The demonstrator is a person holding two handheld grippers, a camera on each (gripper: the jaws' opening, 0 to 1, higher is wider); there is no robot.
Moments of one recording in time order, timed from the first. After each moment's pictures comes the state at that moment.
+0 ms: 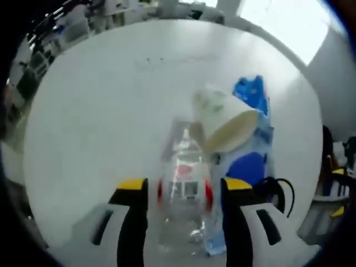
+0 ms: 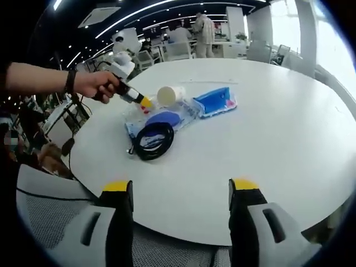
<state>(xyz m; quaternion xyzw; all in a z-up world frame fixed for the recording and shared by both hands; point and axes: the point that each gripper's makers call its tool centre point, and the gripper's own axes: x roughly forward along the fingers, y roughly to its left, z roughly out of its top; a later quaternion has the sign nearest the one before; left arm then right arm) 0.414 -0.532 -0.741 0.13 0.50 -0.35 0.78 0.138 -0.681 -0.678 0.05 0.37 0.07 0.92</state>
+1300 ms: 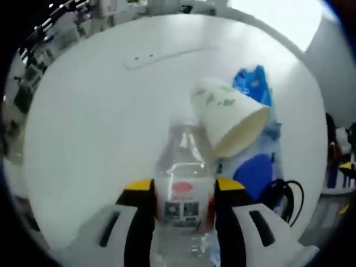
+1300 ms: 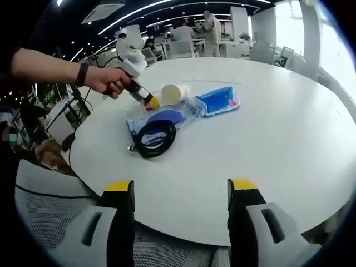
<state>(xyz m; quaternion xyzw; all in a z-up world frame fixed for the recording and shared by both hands) 0.421 -0.543 -0.750 0.17 0.50 -0.37 0.77 0.137 -0.678 -0.679 0.04 0.38 0.08 0.92</state>
